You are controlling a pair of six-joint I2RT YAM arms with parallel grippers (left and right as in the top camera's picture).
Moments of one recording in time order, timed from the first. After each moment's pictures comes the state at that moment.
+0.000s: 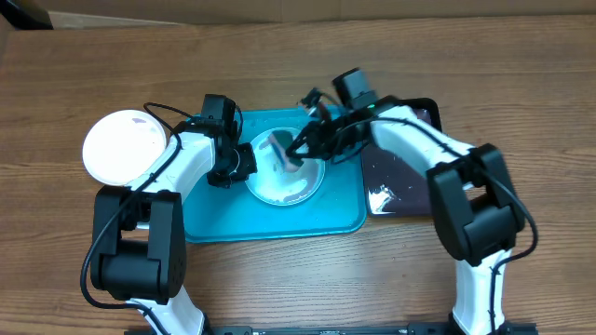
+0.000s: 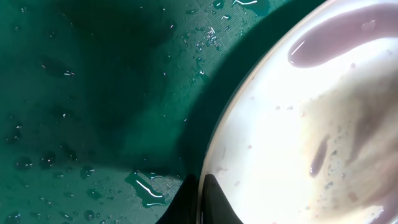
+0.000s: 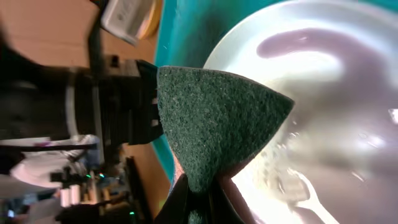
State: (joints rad) left arm -0.14 1.87 1.16 -0.69 0.15 -0.37; right arm 0.41 2.13 1.51 -0.52 -0.98 0.25
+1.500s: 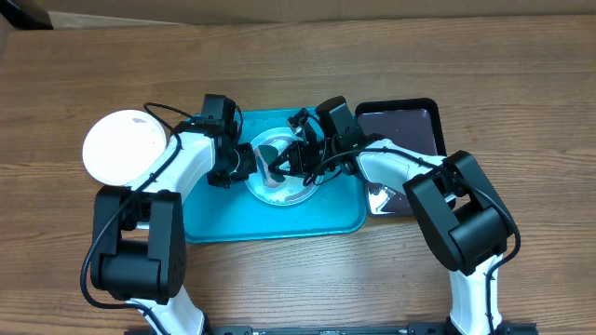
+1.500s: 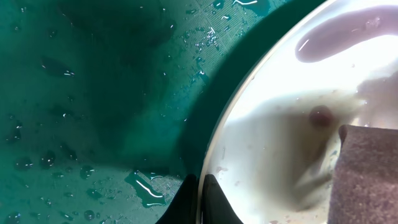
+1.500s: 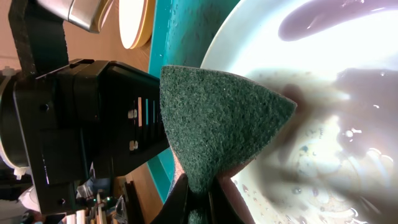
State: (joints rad) left arm -0.14 1.87 1.16 -0.69 0.15 -0.37; right arm 0.54 2.13 1.25 0.02 -0.88 0.59
